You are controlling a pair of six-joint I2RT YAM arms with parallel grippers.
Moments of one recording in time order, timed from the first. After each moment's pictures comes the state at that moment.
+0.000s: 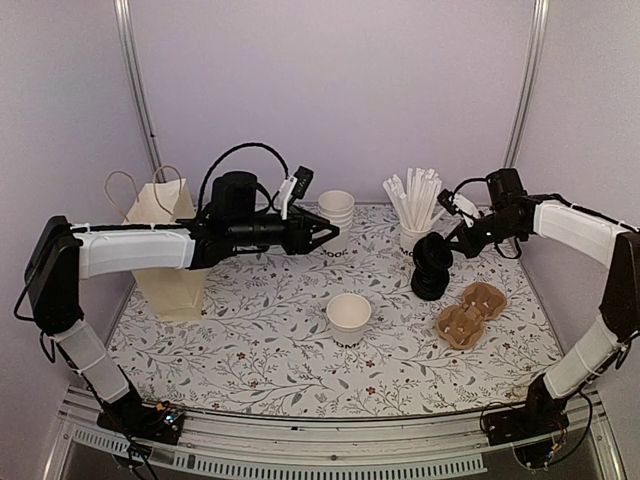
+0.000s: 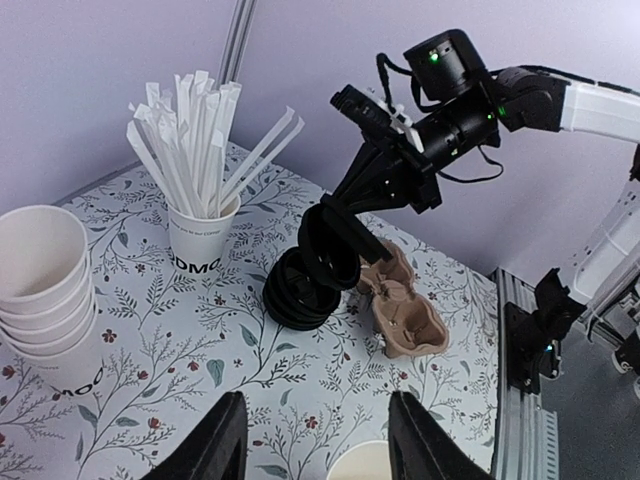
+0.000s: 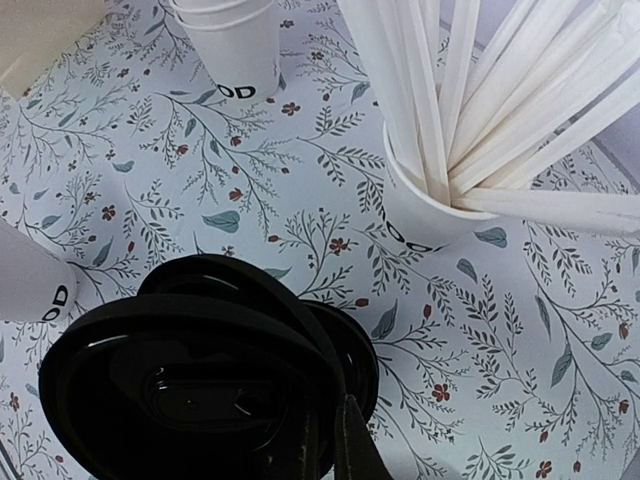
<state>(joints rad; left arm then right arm) -0.72 1.67 1.13 0.29 0.50 -0.21 0.20 1.54 1.17 -0.52 -0.43 -0.46</state>
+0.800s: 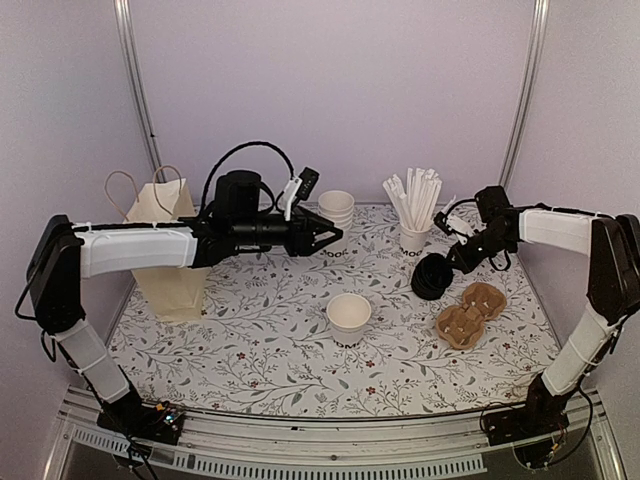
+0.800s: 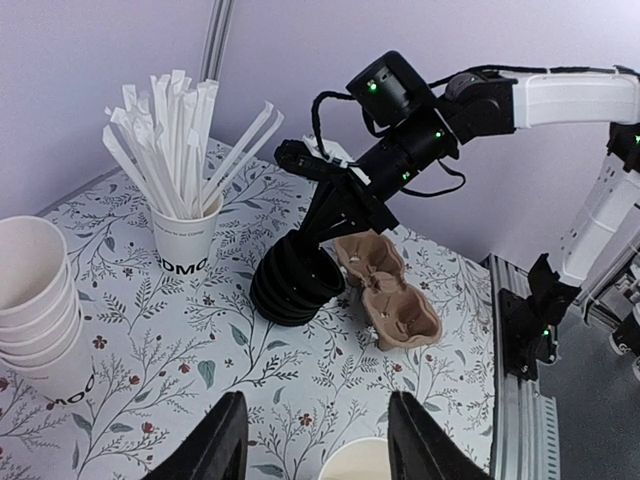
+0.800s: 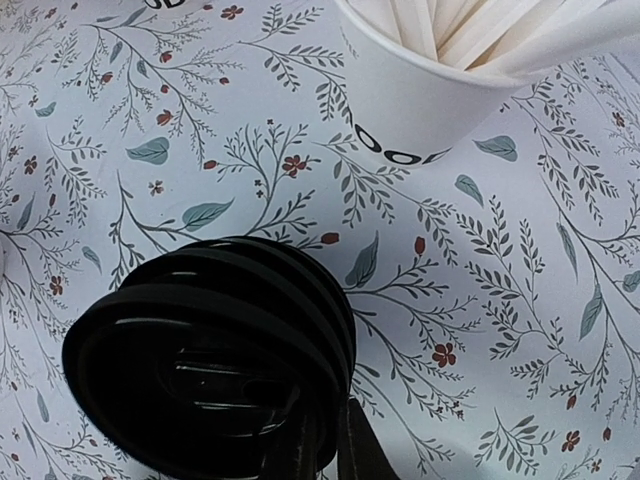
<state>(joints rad) -0.73 1.67 1.16 0.26 0.53 -0.17 0.20 1.67 1.13 -0.50 -0.29 -0.45</state>
